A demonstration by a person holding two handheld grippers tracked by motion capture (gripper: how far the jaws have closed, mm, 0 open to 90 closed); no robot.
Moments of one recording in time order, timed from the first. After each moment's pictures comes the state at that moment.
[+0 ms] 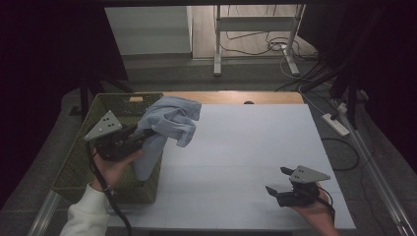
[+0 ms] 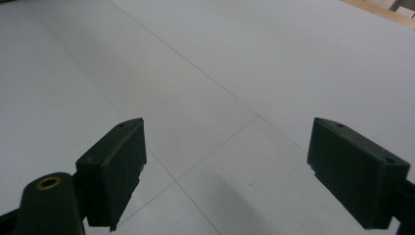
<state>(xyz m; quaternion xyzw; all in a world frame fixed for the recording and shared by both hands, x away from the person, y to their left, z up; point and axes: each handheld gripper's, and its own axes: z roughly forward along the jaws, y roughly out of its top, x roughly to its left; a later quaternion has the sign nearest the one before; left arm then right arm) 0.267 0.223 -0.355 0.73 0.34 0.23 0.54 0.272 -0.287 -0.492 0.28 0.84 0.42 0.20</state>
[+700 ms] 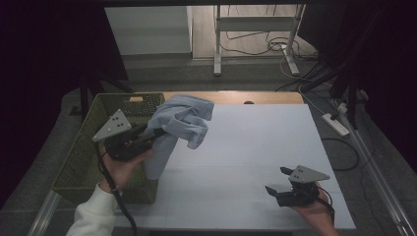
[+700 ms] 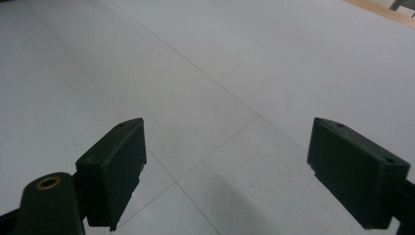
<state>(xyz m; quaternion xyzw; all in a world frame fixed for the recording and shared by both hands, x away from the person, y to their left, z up) 0.267 0.198 -0.348 0.73 0.32 0.22 0.56 0.273 -0.286 -0.492 0.28 0.84 0.42 0.20</state>
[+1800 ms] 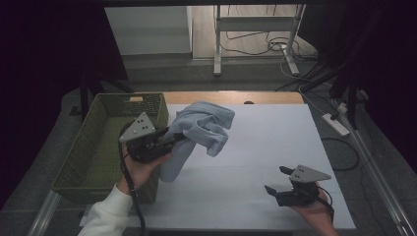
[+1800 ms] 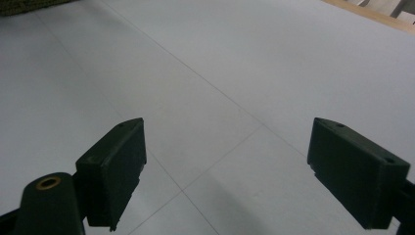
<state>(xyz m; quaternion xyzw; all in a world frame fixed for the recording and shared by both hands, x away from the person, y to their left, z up) 0.276 0.159 -0.358 0.76 0.29 0.20 0.55 0.271 -0.285 -0.489 0.28 0.83 0.43 0.19</state>
